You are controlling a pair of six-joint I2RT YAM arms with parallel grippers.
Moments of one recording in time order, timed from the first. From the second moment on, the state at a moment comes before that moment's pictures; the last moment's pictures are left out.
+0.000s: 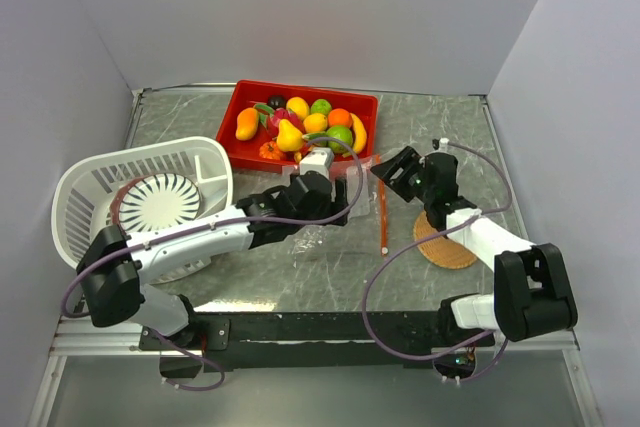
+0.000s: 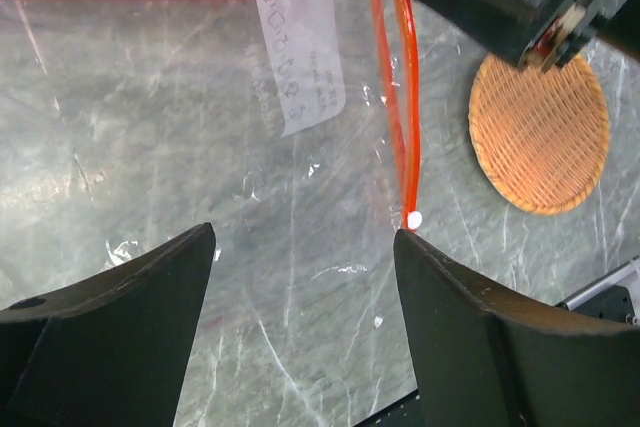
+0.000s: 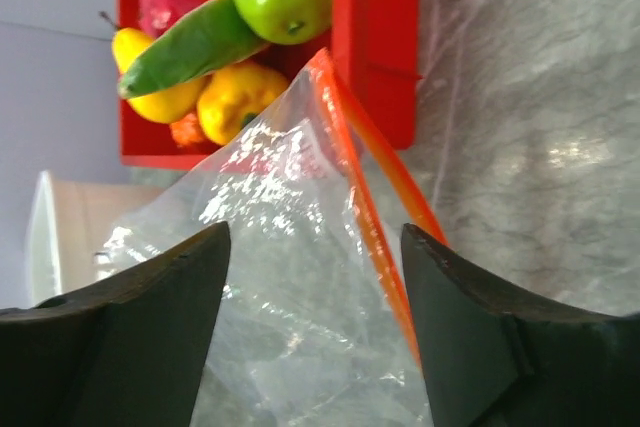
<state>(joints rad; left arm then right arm) -1.03 1.44 1.10 -0.28 -0.35 -0.70 0.20 1.30 0.61 0.25 -0.22 0.89</state>
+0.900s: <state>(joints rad) -1.04 1.37 0.99 -0.14 -0.24 -0.65 0.27 1.19 0.72 -0.10 -0.27 0.83</state>
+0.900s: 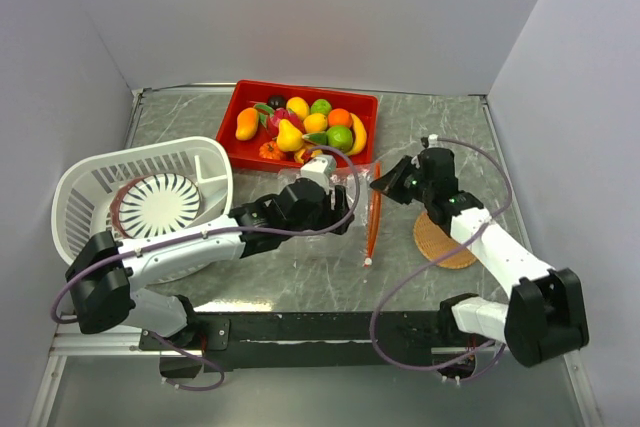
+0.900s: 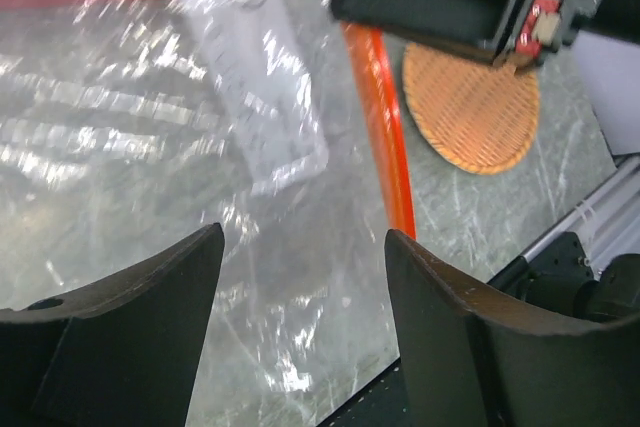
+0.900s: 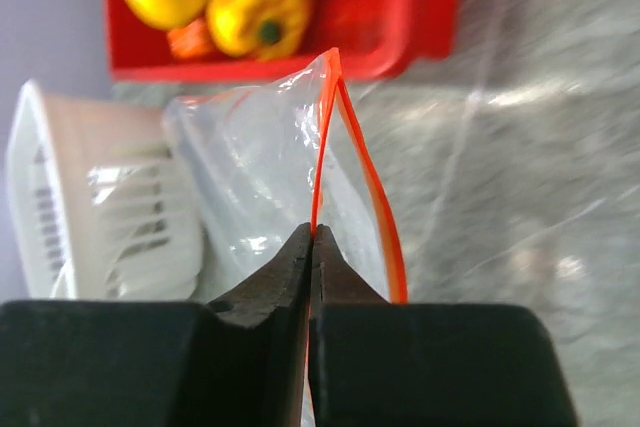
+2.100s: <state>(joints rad) -1.16 1.52 1.17 -0.26 -0.60 -0.64 0.52 1.10 0.82 -0.25 -0.13 0.98</state>
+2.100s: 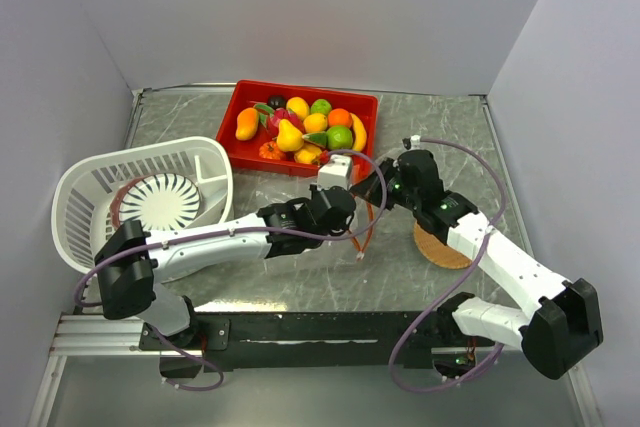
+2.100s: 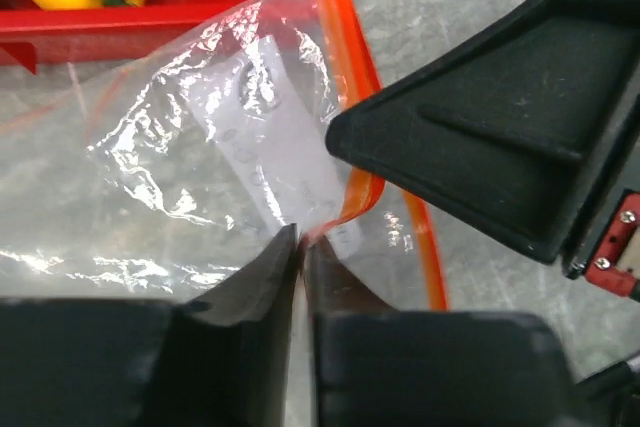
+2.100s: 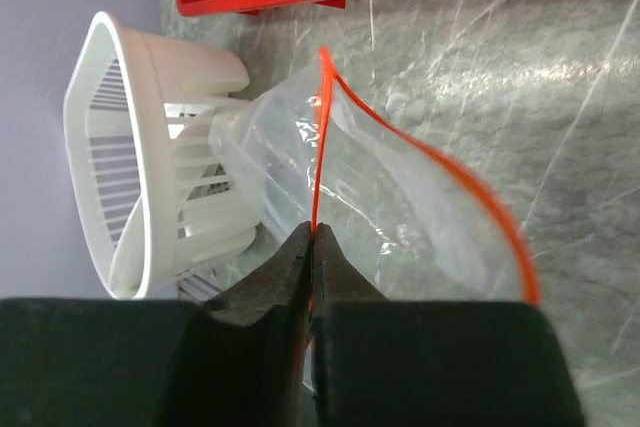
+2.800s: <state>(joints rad) -0.96 1.28 1.02 -0.42 -0.60 -0.83 0.44 1.53 1.33 -0.26 0.01 0.68</state>
